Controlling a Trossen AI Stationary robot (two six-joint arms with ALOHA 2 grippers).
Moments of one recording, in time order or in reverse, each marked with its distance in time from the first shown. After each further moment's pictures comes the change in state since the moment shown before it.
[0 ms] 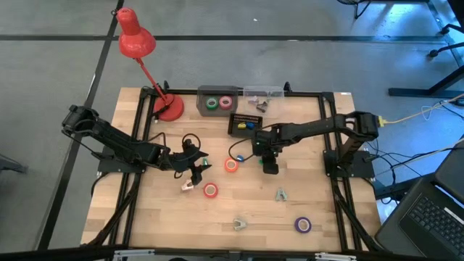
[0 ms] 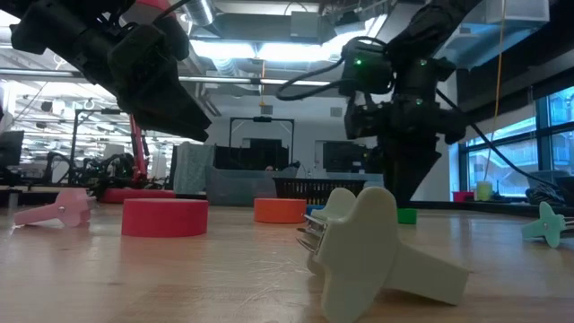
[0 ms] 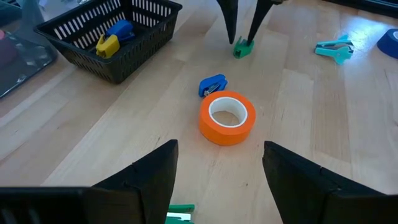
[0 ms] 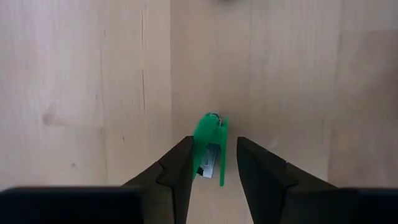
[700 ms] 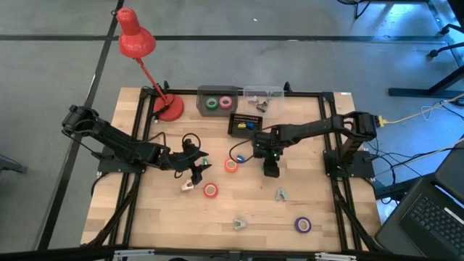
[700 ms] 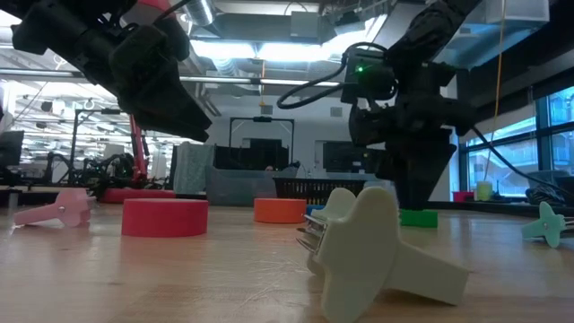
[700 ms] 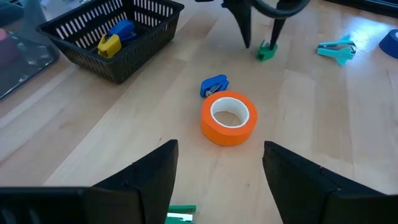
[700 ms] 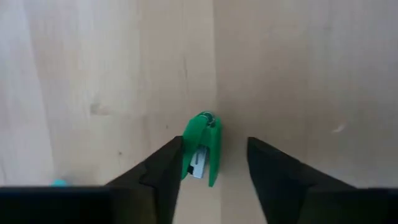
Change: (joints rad) left arm 0.004 0.000 0.000 -0.001 0.001 0.000; right arm 0.001 0.010 -0.006 -0.025 -0.133 0.078
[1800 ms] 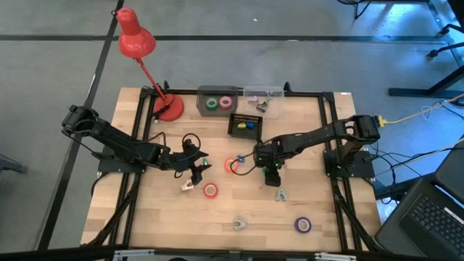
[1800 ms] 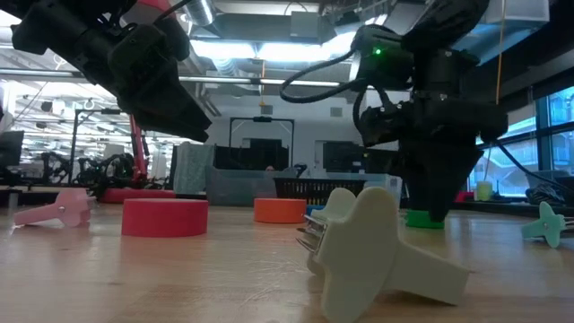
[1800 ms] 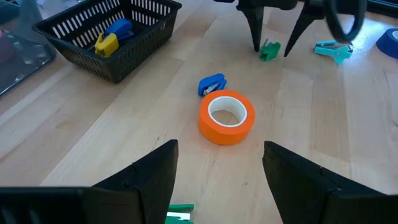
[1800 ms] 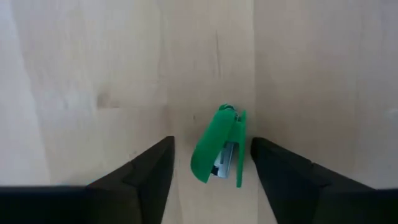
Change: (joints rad) left arm 0.000 0.000 0.000 0.000 0.008 -0.001; right arm 0.125 -0.006 -0.039 0.031 0.148 0.136
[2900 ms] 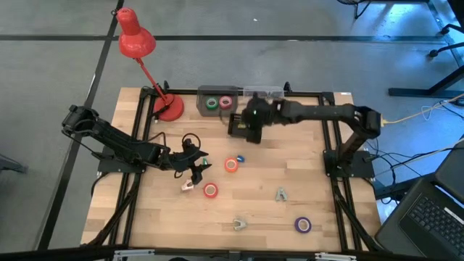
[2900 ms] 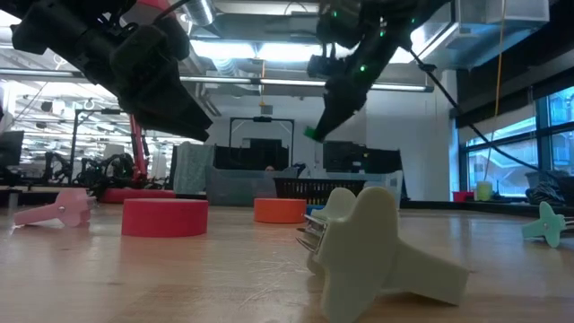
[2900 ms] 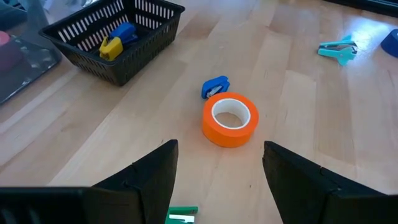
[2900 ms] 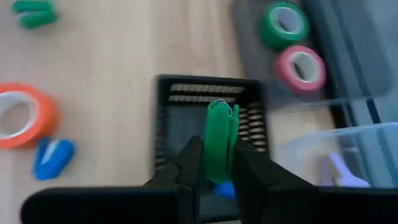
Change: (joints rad) left arm 0.000 0.000 0.000 0.002 -0.015 0.012; right arm -0.291 -0.054 0.312 0.110 0.252 -0.371
